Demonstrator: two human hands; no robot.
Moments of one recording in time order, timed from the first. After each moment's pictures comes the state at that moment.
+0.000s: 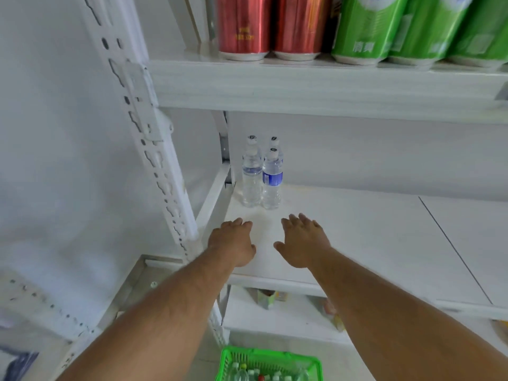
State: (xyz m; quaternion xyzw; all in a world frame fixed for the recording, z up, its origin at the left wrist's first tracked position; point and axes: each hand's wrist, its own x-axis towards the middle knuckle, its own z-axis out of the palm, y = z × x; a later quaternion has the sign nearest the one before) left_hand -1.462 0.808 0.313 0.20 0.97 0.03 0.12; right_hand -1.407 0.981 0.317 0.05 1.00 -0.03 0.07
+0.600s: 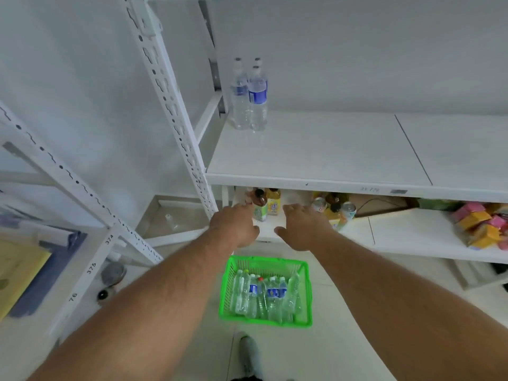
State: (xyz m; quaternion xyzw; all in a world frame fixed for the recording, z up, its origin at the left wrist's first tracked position) left_hand -1.213 0.789 0.285 0.19 0.97 0.01 0.18; right_hand -1.157 0.956 0.274 0.06 0.99 -0.07 0.13
